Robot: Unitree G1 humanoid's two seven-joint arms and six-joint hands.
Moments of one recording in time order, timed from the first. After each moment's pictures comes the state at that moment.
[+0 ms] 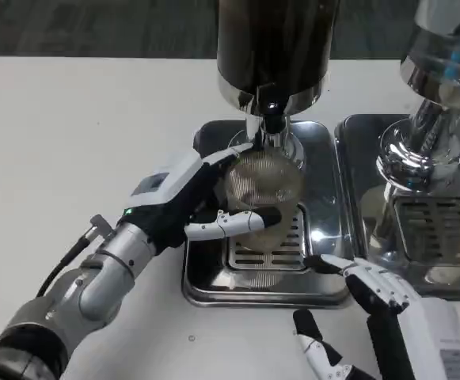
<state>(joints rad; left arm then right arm) -0.64 0.32 -0.38 1.18 0.57 -0.78 0.25 0.56 -0.22 0.32 -0.21 -0.87 -0.34 -0.58</state>
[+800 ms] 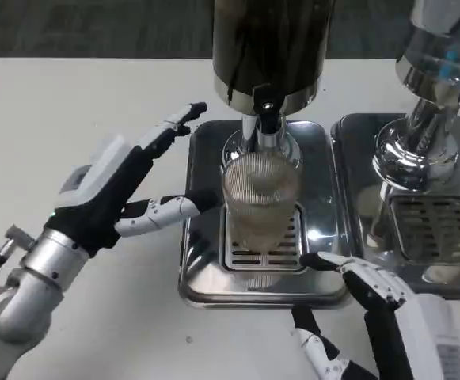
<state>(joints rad) -0.39 0.50 -0.21 0.83 0.37 -0.90 0.14 0.54 -0.21 0.33 -0.19 -0.83 -0.35 -0.57</state>
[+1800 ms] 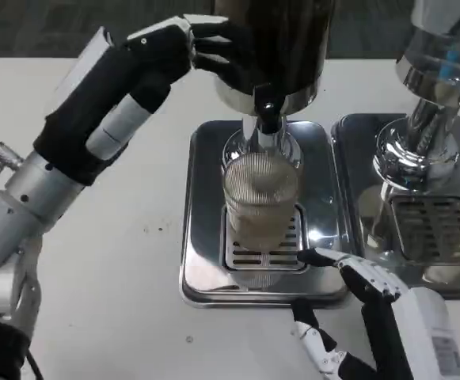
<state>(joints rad) -0.51 0.39 -0.04 0.60 -0.39 -0.79 -0.71 0.49 -0.20 0.33 -0.13 -0.80 -0.37 -0.57</state>
